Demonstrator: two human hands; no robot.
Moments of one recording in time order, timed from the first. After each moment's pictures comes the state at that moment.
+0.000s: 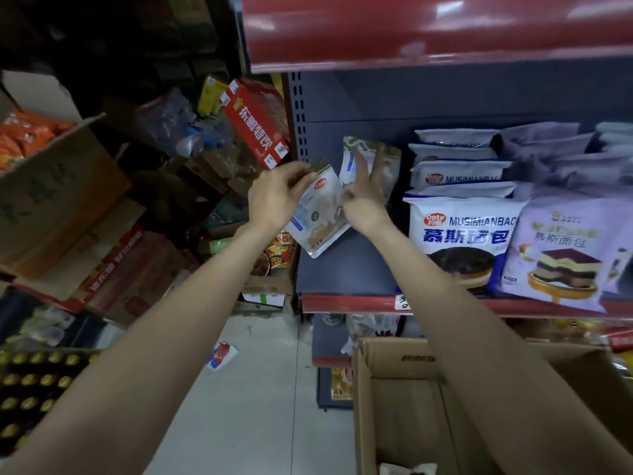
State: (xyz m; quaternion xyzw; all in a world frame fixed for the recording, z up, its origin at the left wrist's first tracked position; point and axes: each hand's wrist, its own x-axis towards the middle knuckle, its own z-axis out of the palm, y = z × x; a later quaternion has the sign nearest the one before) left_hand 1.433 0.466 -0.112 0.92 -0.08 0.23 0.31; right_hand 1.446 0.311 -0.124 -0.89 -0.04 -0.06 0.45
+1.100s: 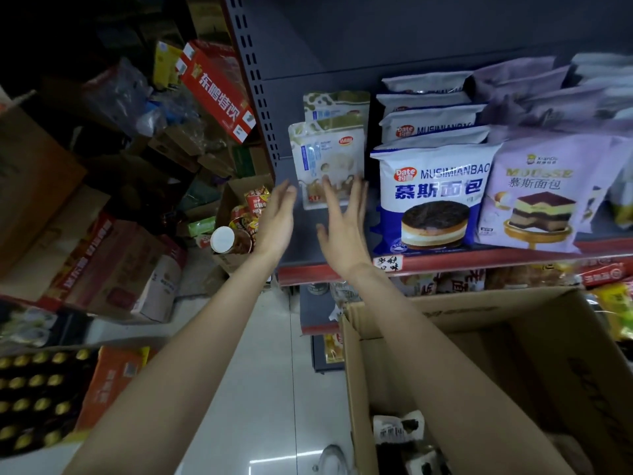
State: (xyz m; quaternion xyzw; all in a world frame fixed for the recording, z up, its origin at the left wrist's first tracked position) left_hand 1.398 0.418 -0.189 0.78 0.08 0.00 0.61; right_hand 1.380 0.302 -0.214 -0.92 -0.05 -0.10 0.38
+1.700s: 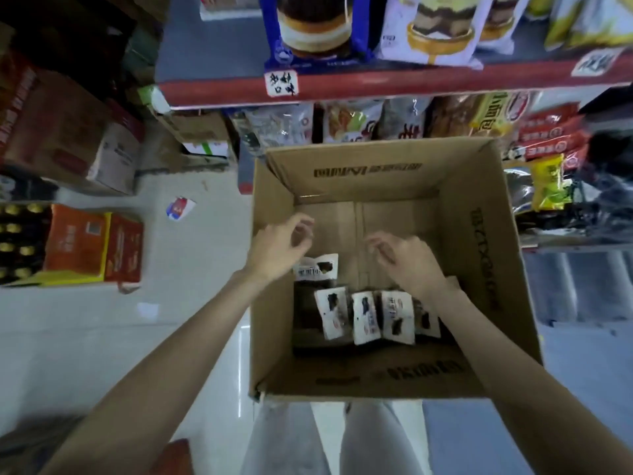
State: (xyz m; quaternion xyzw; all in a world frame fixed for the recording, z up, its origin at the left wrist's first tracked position) left_hand 1.142 0.288 -0.315 0.95 -0.06 -0.12 0.29; right_hand 1.116 0.046 -0.309 -0.94 -0.11 0.14 0.29
